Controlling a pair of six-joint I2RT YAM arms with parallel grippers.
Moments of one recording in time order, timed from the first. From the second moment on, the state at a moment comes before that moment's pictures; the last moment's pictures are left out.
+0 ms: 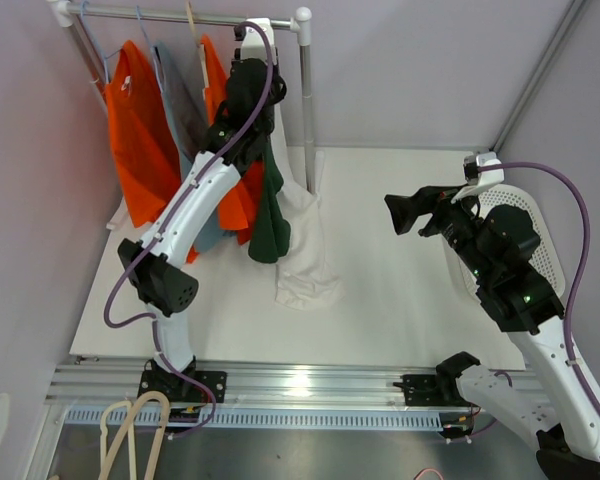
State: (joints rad) left arm -0.53 1.91 2.19 -0.19 -0.57 0.02; right arm 0.49 0.80 1.14 -0.34 0.03 0.25
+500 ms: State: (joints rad) left arm -0.54 1.91 2.20 -0.20 -0.59 0.07; right arm 0.49 0.80 1.14 -0.34 0.02 0.25
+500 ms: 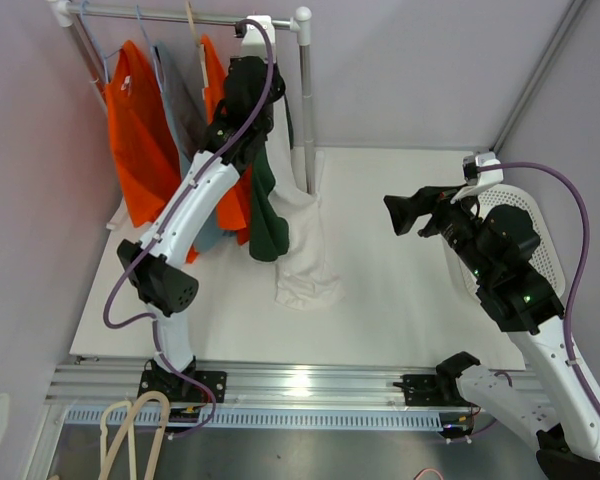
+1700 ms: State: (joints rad) left arm -0.70 1.59 1.92 0.03 -0.82 0.18; right arm 0.50 0.90 1.22 -0.44 -0.14 0.26
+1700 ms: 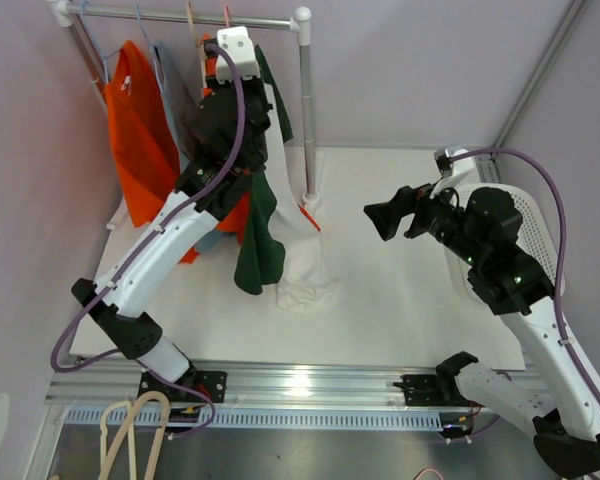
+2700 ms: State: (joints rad) left arm -0.84 1.89 2.09 1.20 -1.52 1.42; right arm 0.88 1.07 1.04 0.00 -0.22 0.14
